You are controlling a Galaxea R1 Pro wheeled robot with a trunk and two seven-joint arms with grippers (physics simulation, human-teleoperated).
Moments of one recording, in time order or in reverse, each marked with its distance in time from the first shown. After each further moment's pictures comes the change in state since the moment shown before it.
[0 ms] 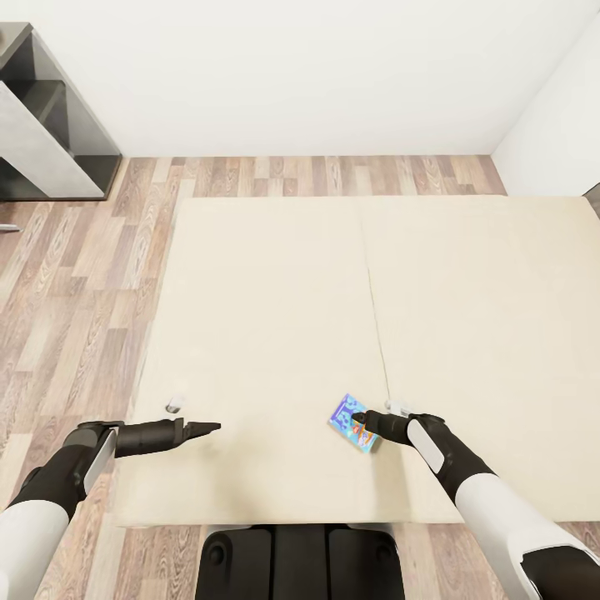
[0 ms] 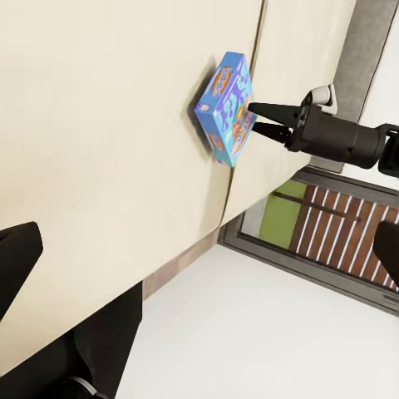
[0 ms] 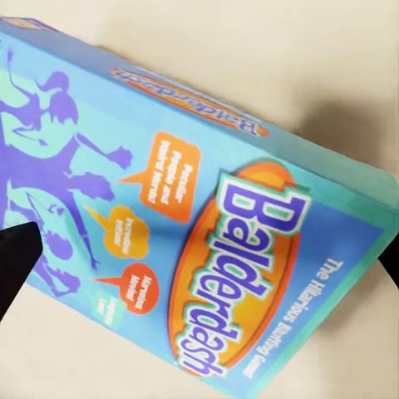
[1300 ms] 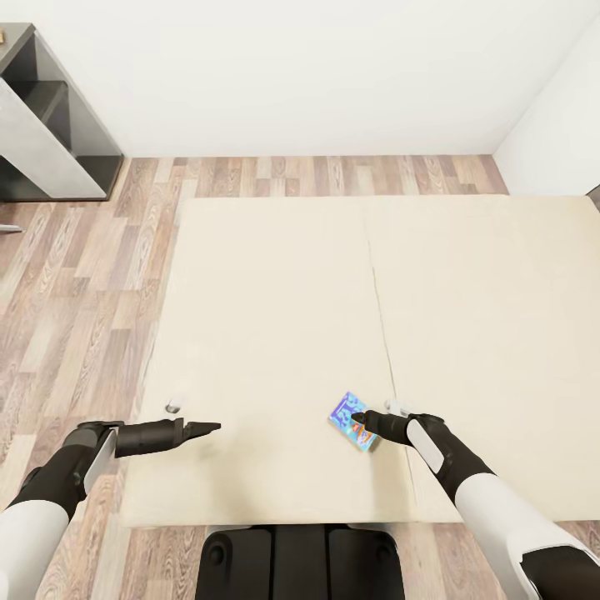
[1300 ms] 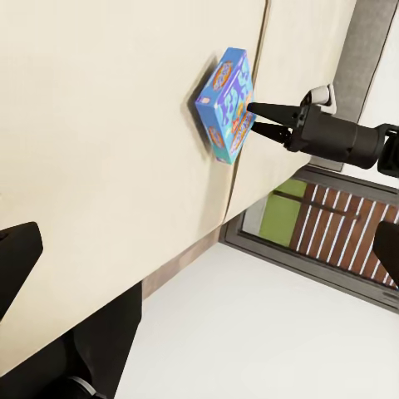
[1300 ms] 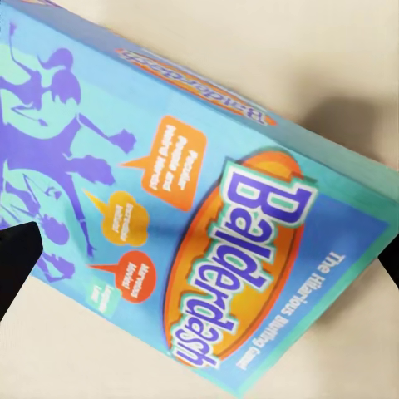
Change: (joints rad) left arm 0.000 0.000 0.000 0.000 0.000 0.001 -0.001; right arm 0.000 0.002 0.000 0.000 0.000 0.000 -0.002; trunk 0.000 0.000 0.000
